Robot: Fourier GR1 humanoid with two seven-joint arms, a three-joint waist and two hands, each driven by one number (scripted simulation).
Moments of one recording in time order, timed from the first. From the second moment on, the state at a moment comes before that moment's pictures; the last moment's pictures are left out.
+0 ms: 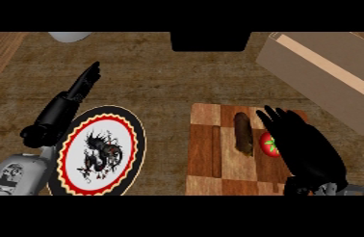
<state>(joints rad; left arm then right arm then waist) -0.23 0.42 -0.14 -1.51 0.05 -0.07 -0.10 -0.23 -0.60 0.52 -1.98 0.67 0.54 0.78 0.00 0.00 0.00</state>
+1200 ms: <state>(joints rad) -0.21 0.31 -0.04 -1.55 -0.07 -0.16 -0.07 -0.16 -0.42 0.40 -1.70 0.97 0.49 0.51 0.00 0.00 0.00</state>
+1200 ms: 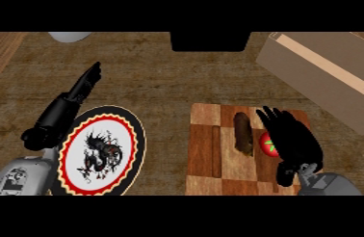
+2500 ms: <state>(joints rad) -0.23 0.26 -0.01 -1.53 -0.12 -0.22 -0.09 -0.52 -0.22 0.31 -1.25 1.02 0.24 0.01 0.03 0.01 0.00</state>
